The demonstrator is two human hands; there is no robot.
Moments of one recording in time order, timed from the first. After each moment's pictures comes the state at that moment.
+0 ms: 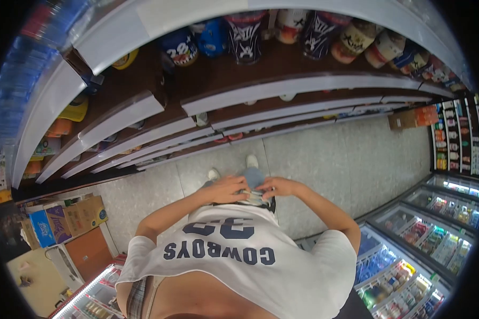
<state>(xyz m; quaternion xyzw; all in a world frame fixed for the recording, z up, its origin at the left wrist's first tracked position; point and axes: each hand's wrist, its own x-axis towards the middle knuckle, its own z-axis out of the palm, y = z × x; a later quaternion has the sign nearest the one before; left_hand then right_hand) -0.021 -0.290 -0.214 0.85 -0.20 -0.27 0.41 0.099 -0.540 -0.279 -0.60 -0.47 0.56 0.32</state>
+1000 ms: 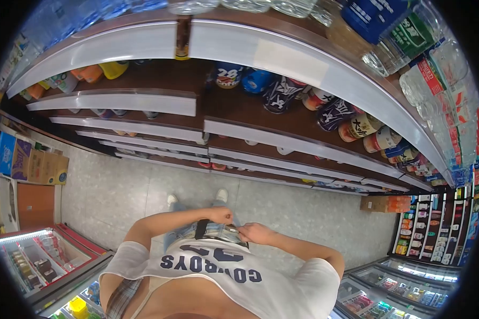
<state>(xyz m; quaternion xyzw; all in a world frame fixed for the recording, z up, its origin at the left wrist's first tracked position) -0.009 -0.361 -0.328 0.80 -0.05 -0.29 0.52 0.102 -0.559 -0.232 -0.61 -0.69 0.37 0.11</state>
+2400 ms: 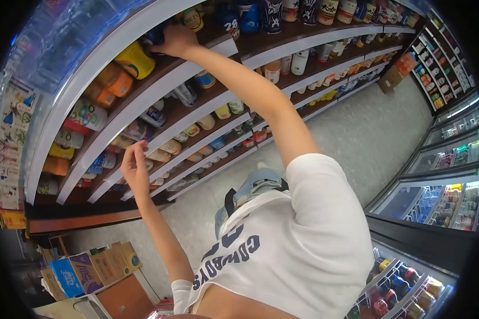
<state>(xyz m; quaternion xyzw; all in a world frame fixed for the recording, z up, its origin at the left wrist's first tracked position) -0.218 -0.008 -0.046 0.81 0.12 0.34 0.46 0.116 -0.087 0.013 -0.85 -0.35 -0.21 0.32</state>
